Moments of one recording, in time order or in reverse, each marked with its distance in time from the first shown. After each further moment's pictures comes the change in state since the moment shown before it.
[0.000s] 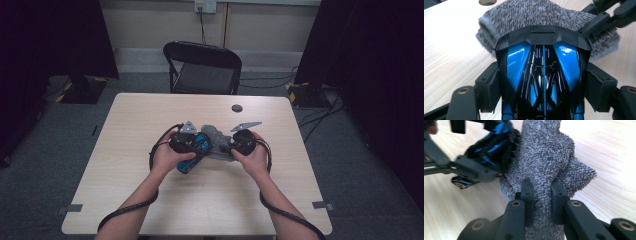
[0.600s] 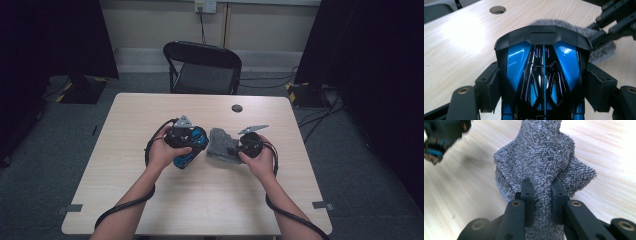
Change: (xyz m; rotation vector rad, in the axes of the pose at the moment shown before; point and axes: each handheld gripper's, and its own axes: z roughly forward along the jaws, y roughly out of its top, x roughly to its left) left arm 0.010 0.007 -0.016 -0.035 0.018 -0.019; right arm -0.019 -0.019 -0.005 0.032 -0.045 0.041
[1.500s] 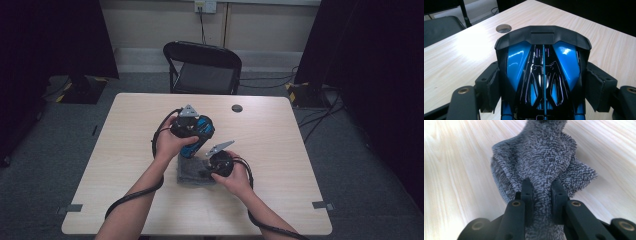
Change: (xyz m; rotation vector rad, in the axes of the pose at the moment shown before) left arm 0.007 0.034 0.005 -0.067 0.037 -0.008; right arm 0.084 -0.012 0.044 0.097 0.222 -0.191
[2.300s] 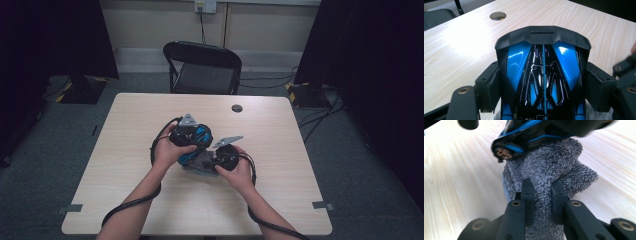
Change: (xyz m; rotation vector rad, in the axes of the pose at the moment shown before) left arm -0.009 -0.024 0.005 0.037 -0.019 0.017; right arm -0.013 0.005 -0.013 -0.104 -0.056 0.083
